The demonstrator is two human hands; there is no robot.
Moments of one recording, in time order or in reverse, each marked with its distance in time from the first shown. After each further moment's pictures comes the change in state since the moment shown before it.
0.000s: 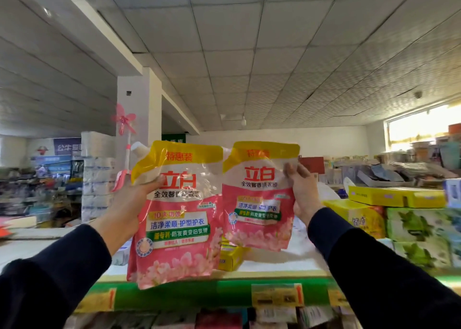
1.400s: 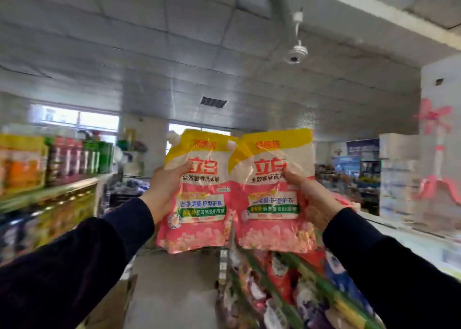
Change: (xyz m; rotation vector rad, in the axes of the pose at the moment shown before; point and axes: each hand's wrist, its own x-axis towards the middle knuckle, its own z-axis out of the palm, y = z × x) left_hand -0.440 0.277 -0.301 0.467 1.121 0.328; right_hand -0.393 0.004 0.466 0.268 -1.213 0.756
